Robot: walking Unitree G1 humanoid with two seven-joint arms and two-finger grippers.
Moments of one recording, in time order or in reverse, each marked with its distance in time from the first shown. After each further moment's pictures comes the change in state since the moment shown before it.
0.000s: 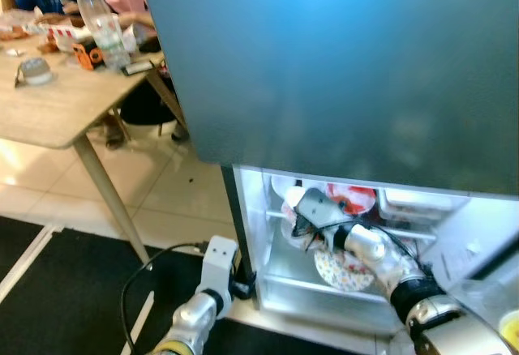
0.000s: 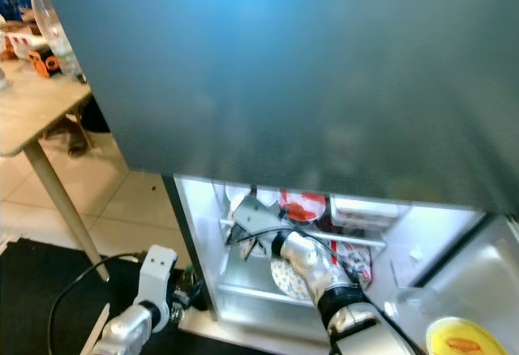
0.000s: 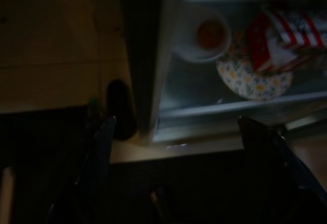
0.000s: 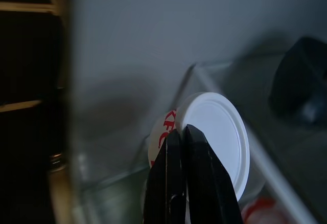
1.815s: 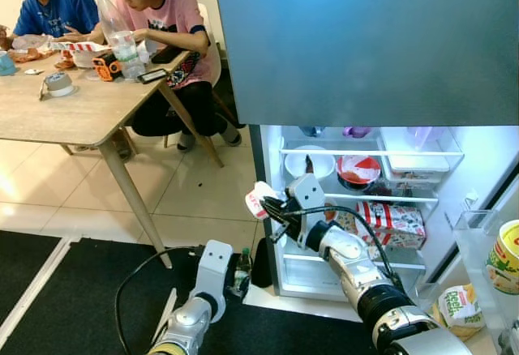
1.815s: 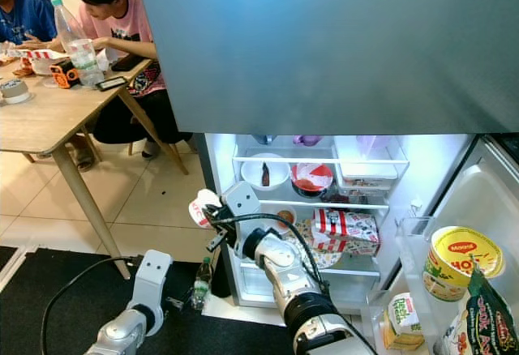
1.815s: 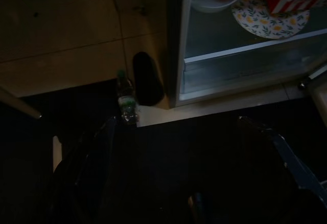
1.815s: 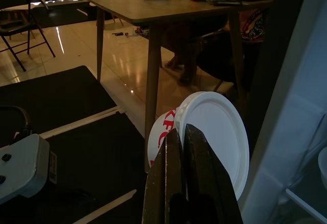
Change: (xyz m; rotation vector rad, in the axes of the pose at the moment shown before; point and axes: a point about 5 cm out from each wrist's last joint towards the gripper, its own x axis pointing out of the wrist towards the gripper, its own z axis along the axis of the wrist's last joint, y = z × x) left arm -0.003 0.006 -0.005 0.039 0.034 0.047; right arm 0.012 0.039 0.028 0.416 -0.238 0.157
